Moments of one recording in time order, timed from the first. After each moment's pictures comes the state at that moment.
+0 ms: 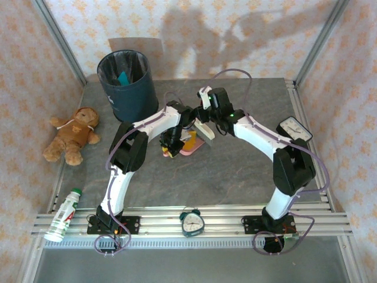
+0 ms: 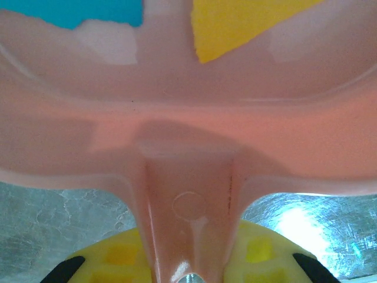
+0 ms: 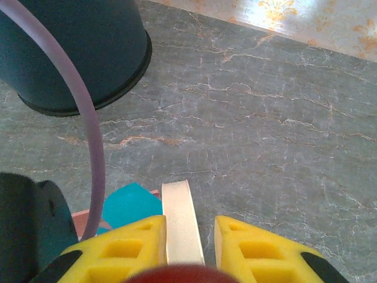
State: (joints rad) left arm -0.55 2.21 1.82 -1.45 -0.03 0.10; right arm 0.54 1.71 1.32 -0.23 -0.05 0.06
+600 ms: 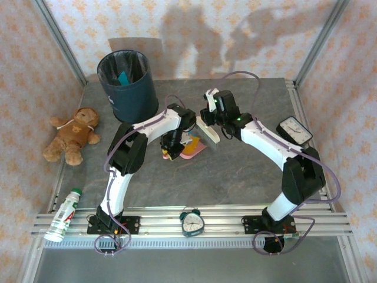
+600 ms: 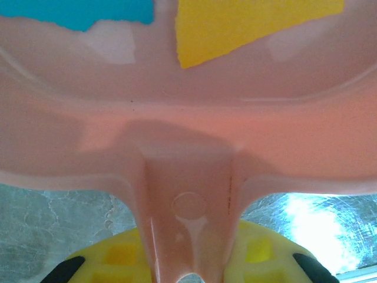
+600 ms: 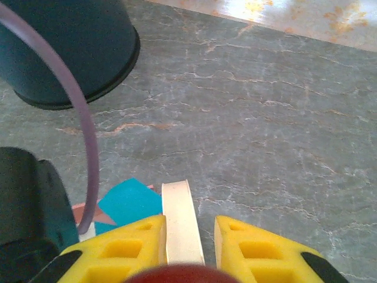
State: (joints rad) left arm -0.57 2.18 1.76 -1.42 -0.03 0.16; right arm 0.53 1.60 1.25 -0.27 0.00 0.10
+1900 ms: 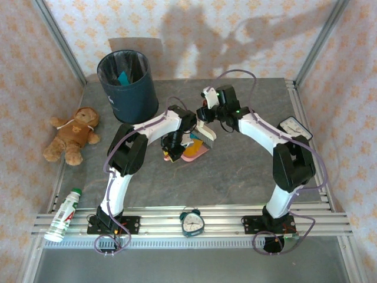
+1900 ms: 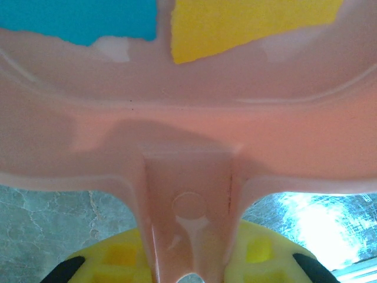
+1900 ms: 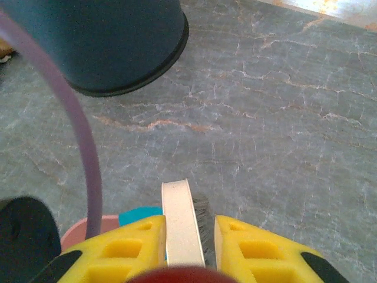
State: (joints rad) left arm -0.58 2.17 1.73 -1.40 0.00 0.19; right arm 0.45 1.73 1.31 -0.24 -0.30 -0.01
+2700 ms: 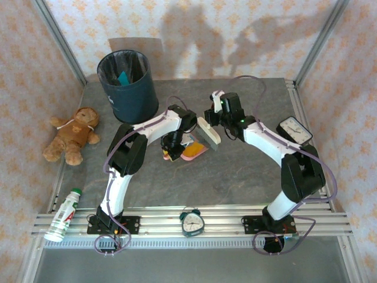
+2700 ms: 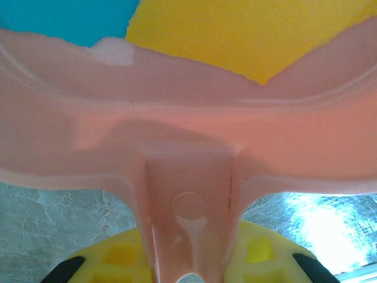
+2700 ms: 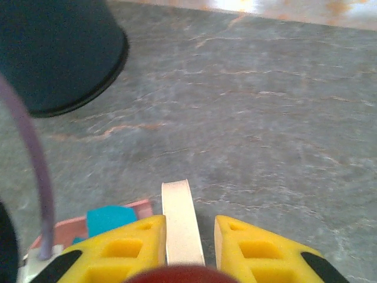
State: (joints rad) left arm -0.58 2.16 1.74 -1.40 -0.03 0.19; right arm 0.47 1.60 1.14 -0.13 -0.05 0.16
